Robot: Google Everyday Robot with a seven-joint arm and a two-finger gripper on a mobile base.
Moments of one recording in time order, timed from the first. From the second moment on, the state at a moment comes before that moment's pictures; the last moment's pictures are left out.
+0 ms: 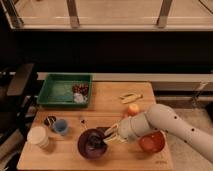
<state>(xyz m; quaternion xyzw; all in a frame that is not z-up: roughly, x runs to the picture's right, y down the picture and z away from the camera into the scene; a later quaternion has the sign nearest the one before) 0.017 0.220 0.633 -0.37 -0.33 0.26 0.83</state>
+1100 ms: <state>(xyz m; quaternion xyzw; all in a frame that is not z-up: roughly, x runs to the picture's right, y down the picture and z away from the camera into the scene) 0.028 0.203 0.617 -0.36 -0.31 0.25 0.84</state>
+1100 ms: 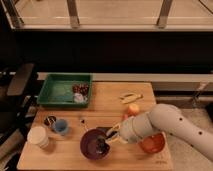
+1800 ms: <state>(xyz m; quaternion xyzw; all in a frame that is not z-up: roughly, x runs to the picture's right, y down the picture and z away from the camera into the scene) 0.006 0.235 0.633 -0.39 -0.35 0.25 0.81</state>
